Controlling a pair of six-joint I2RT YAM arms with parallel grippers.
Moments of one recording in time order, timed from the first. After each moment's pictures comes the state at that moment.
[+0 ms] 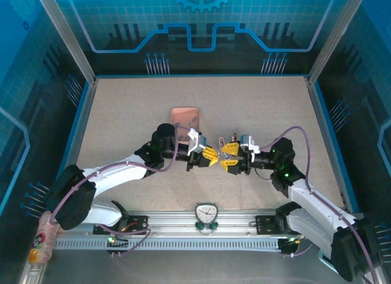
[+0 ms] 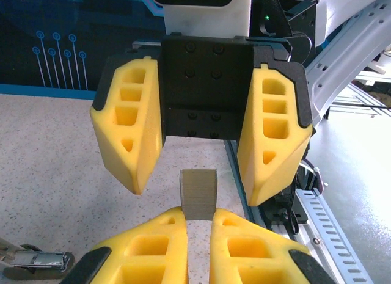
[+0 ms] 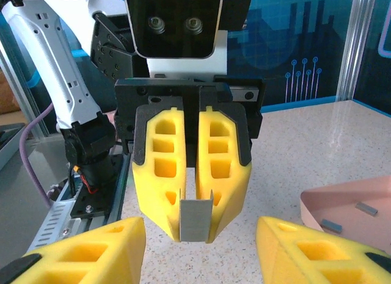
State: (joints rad) left arm -0.69 1.36 0.70 0.45 0.89 0.06; right arm 0.37 0.88 0.37 0.45 -1.01 0.01
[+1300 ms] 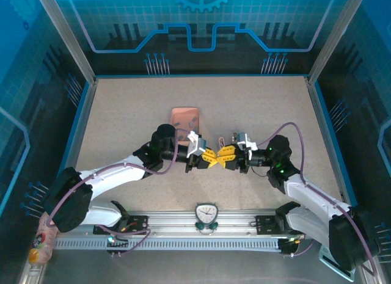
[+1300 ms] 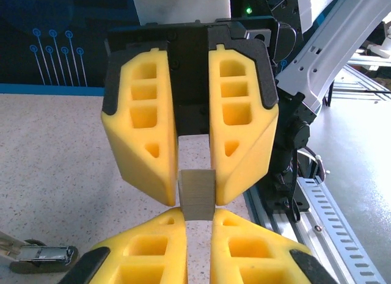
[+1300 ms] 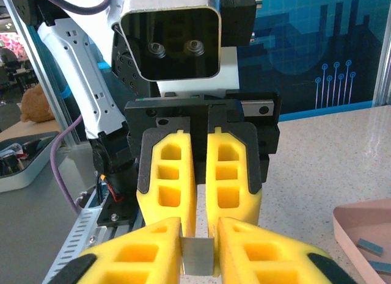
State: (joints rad) left arm -0.70 1.33 0.70 0.38 0.88 0.13; right arm 0.40 0.98 0.38 0.59 -1.08 0.11
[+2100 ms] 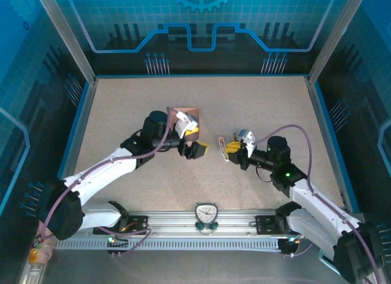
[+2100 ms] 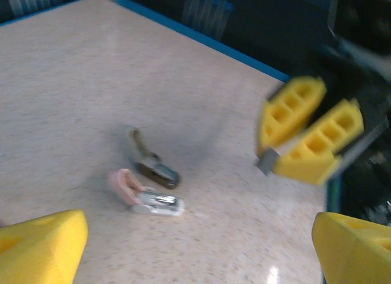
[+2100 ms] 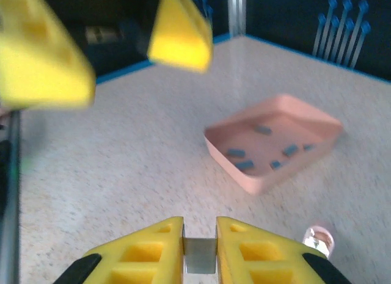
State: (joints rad) left arm -0.56 1.27 0.87 -0.04 0.53 -0.05; right arm 0.41 0.86 0.41 0.13 -0.57 -0.06
